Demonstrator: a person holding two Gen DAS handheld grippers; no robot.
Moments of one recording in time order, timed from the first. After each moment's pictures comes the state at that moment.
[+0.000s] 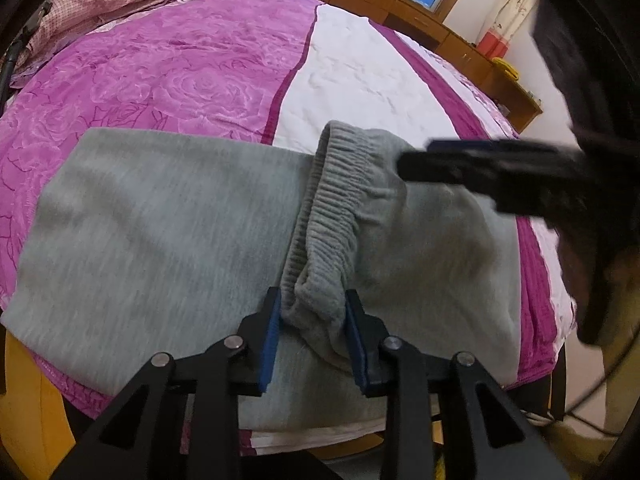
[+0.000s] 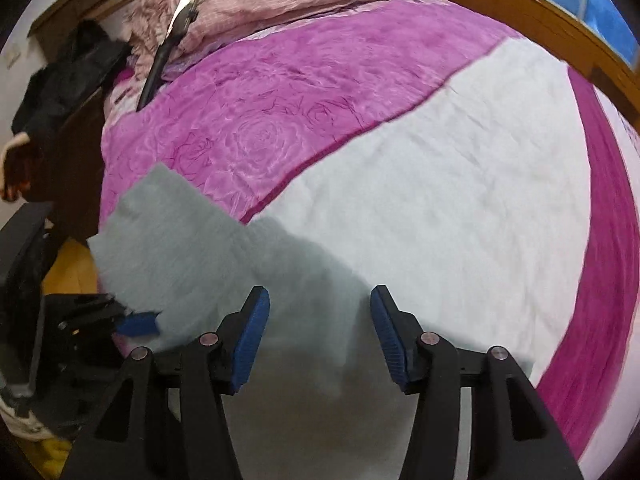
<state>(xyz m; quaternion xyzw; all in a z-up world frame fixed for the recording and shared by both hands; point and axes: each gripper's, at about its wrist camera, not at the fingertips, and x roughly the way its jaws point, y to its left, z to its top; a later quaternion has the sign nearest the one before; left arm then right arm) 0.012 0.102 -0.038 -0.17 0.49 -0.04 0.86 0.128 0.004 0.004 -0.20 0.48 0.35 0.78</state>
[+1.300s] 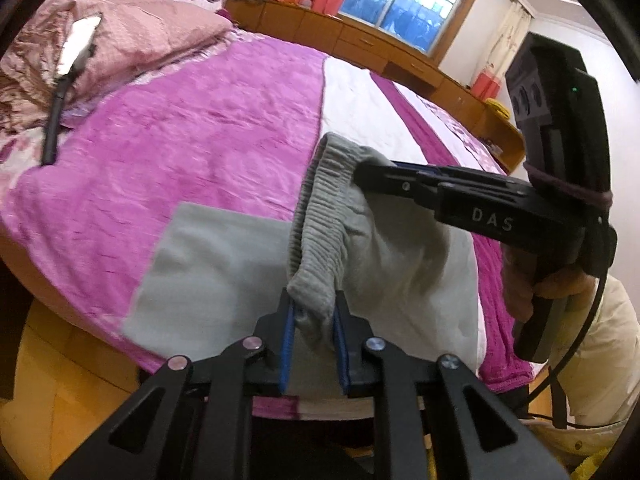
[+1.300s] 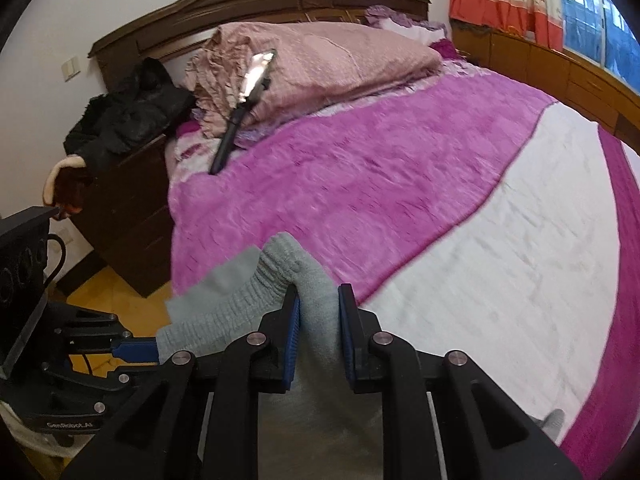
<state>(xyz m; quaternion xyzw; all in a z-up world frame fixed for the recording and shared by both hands) -0.043 0.149 0.043 -0.17 0.41 -0.02 0.90 0.086 0.050 0.059 -0.14 0.37 0.45 0.80</state>
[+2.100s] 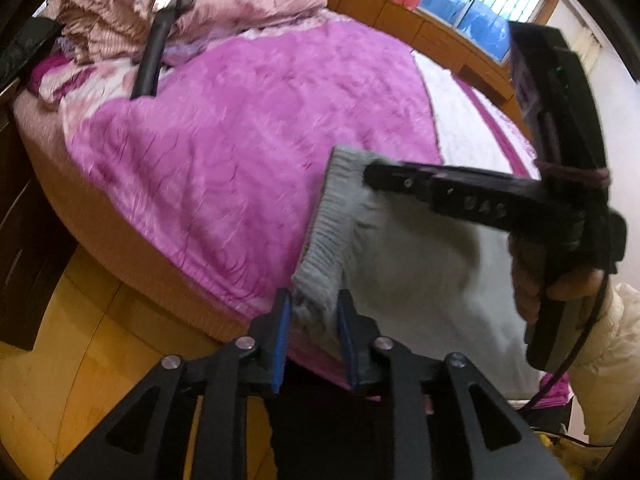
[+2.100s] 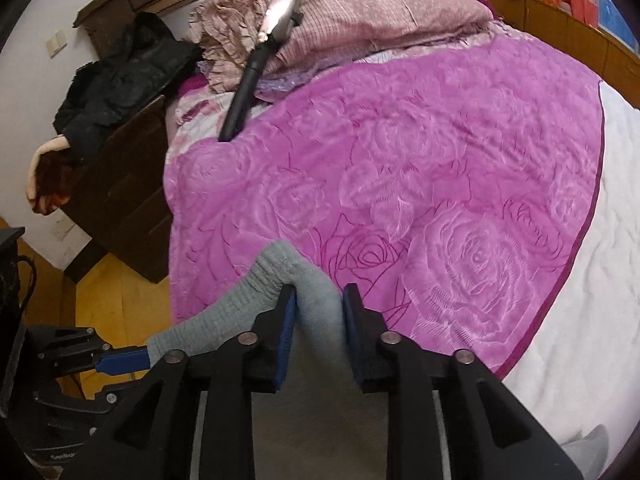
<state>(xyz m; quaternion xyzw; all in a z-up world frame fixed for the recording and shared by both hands) -0.053 0.251 -0.014 -0.21 0.46 0.08 0.86 0.102 0.179 -0.015 -0.16 0.45 0.46 0.75</state>
